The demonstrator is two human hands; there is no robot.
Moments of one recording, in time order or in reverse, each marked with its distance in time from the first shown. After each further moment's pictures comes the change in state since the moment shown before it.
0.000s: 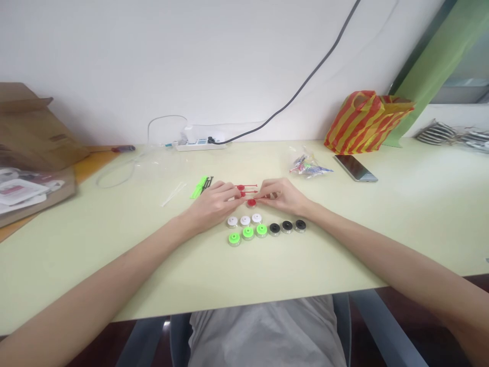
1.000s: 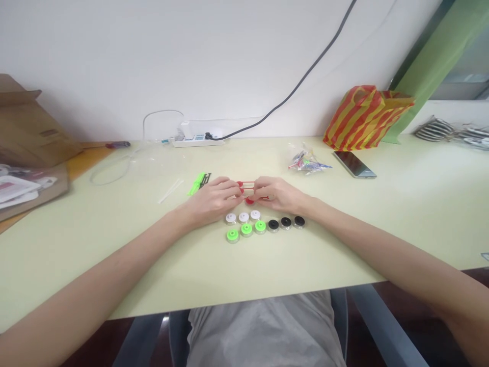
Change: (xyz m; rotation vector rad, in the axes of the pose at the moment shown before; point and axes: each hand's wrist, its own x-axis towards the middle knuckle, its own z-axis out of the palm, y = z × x) left_hand 0.006 -0.003 -0.003 -0.013 -0.092 0.086; right_hand 0.006 -0.002 0.001 -0.213 -0.124 -0.235
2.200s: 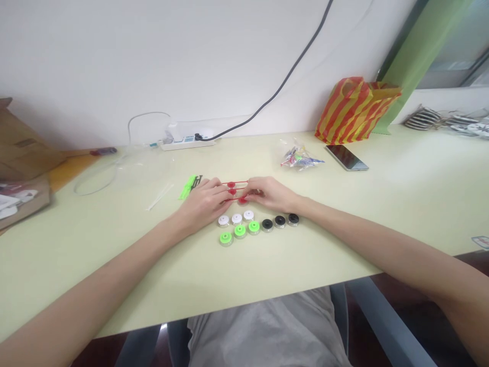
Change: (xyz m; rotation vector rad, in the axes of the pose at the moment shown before) left_hand -0.005 0.001 0.009 0.002 0.064 -0.180; right_hand 0.000 0.000 0.007 0.176 0.038 0.249
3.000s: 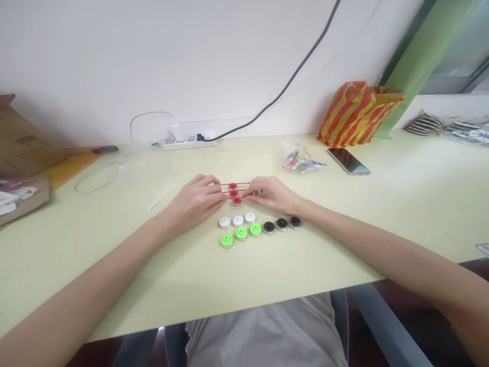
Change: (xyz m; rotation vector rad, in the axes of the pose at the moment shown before) left_hand -0.004 -0.011 -0.020 0.002 -0.006 0.037; right_hand -0.001 0.000 -0.001 0.017 0.072 -0.066
